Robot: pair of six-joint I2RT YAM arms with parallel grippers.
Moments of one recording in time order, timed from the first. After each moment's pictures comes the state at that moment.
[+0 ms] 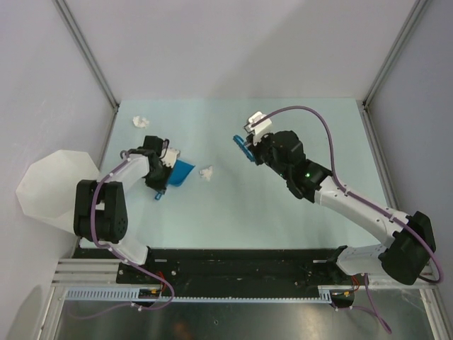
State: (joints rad) left arm -0.09 1.60 1.01 -0.70 0.03 0.27; right arm 0.78 1.30 1.09 0.01 0.18 -0.14
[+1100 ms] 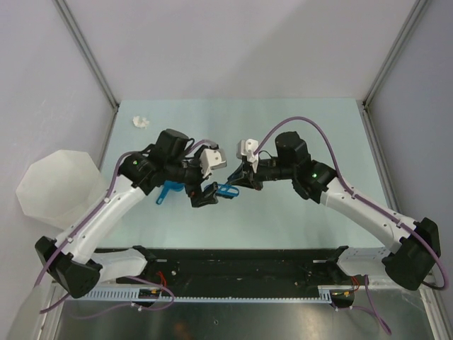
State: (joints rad) left arm -0.60 1.16 1.25 -0.91 0.55 0.50; right arm 0.76 1.25 1.09 -0.16 -0.71 -0.33
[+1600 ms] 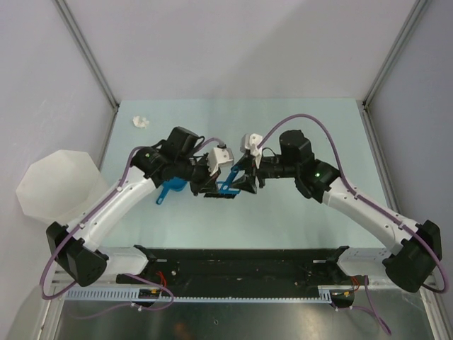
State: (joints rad) left arm -0.63 1.28 1.28 -0.93 0.55 0.48; right arm 0.74 1.24 1.09 -0.14 -0.71 -0.27
